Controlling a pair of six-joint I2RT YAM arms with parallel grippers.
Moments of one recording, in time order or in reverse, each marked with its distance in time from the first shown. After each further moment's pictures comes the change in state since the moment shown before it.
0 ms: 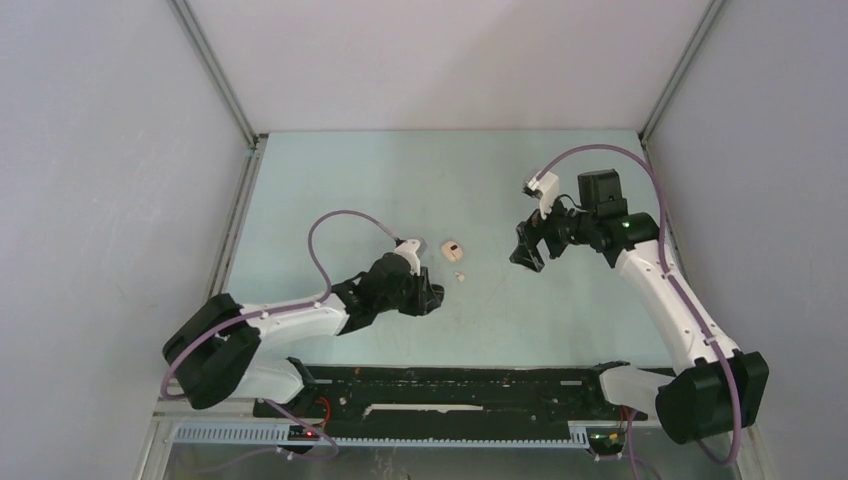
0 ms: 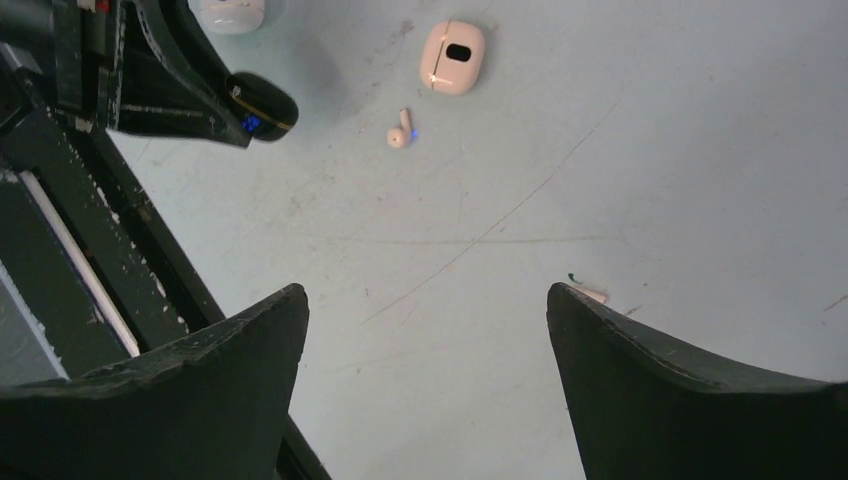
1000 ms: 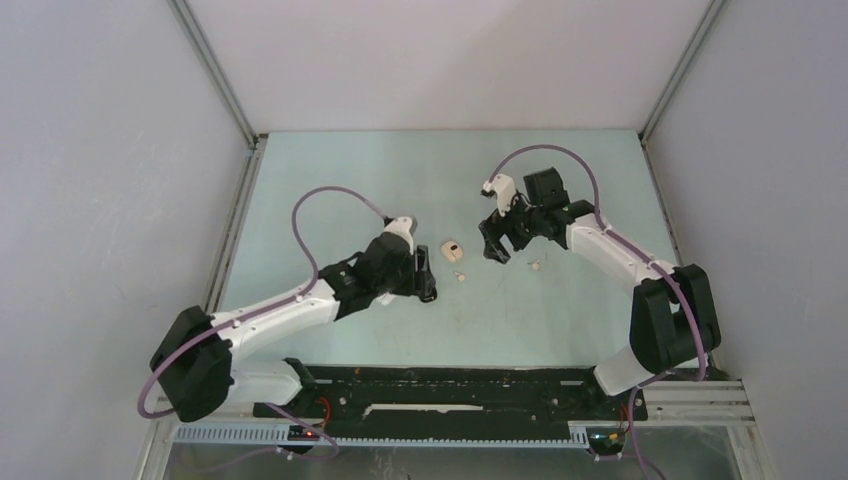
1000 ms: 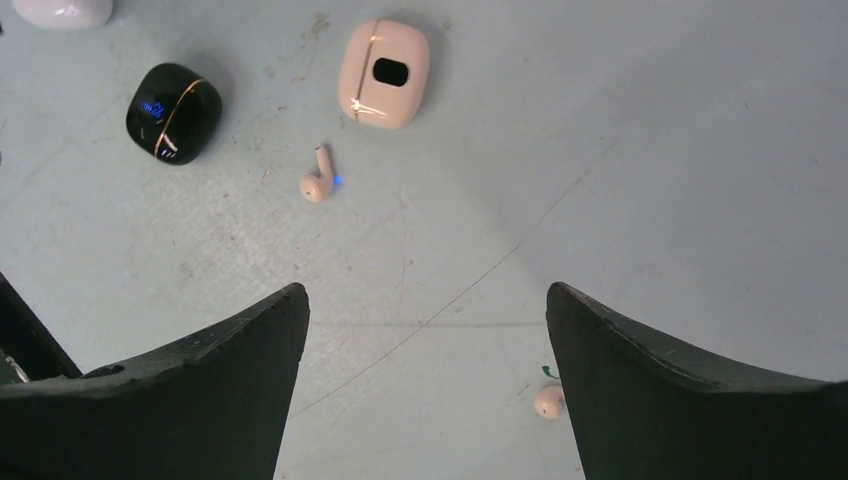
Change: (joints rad) left arm 0.040 -0.068 0.165 -0.329 -0.132 0.029; right arm 0.153 0.361 -0.004 0.295 0.188 0.035
